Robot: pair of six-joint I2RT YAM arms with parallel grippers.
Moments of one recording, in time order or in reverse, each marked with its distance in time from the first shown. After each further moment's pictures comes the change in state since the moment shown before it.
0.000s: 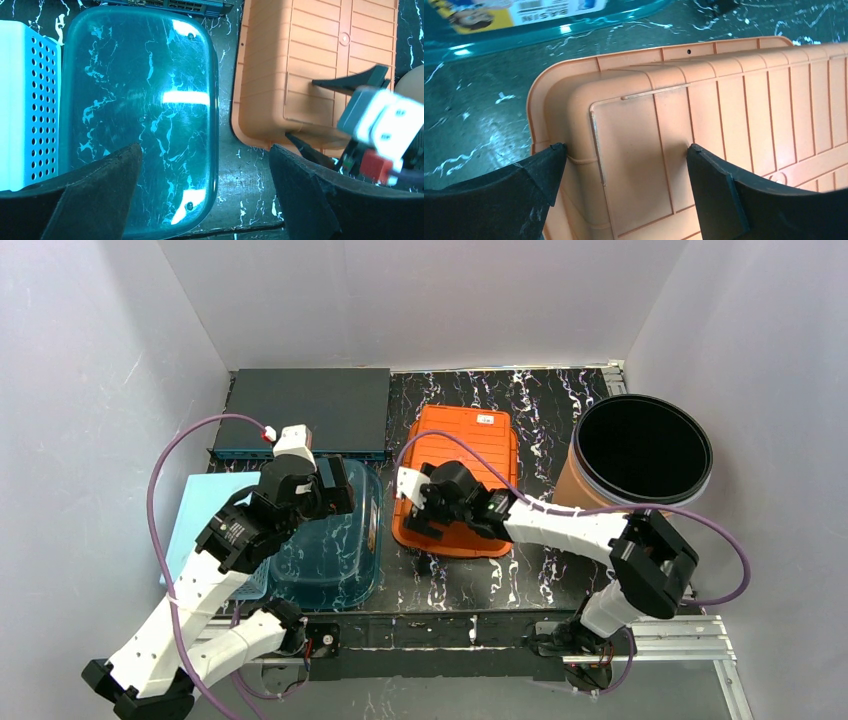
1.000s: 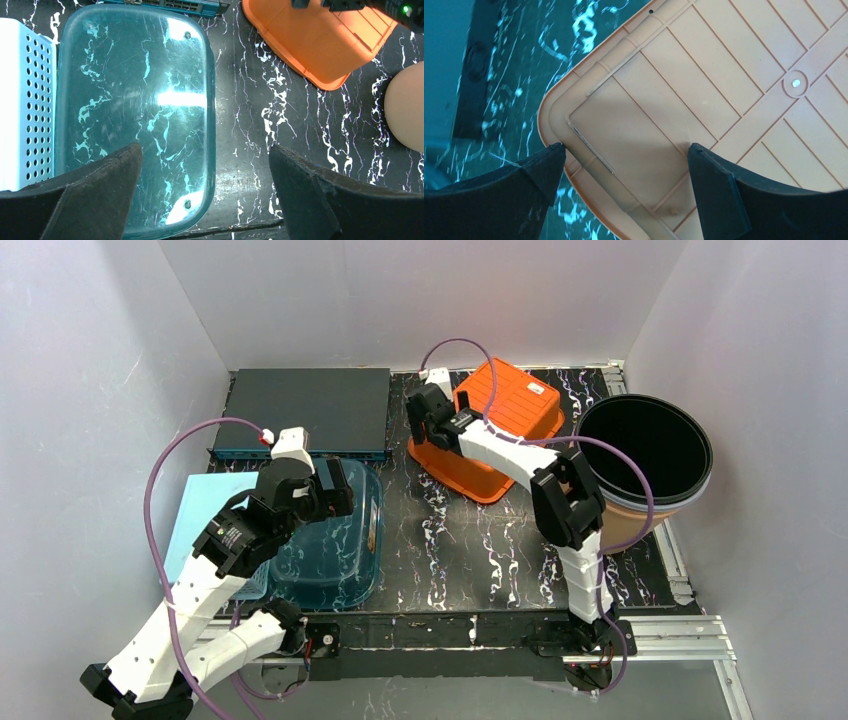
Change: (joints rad) left arm 0.000 -0.026 -0.015 0.004 0.011 -0.006; right arm -0.256 0.557 0.748 -0.287 0.492 0.730
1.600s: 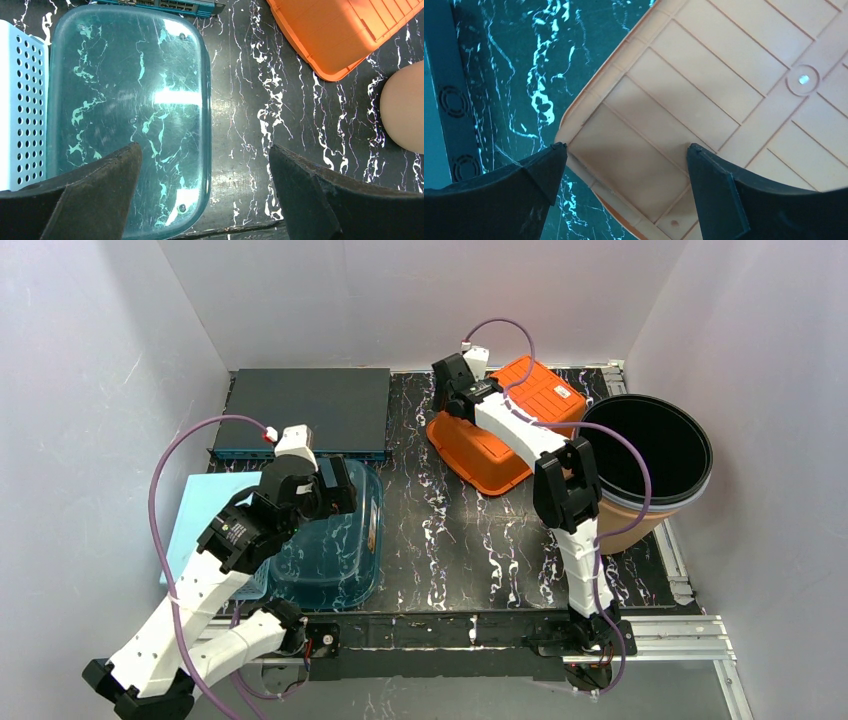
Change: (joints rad) left arm 0.000 0.018 0.000 0.024 0.009 -0.008; right arm -0.151 0.155 0.323 -0.234 0.043 0.361
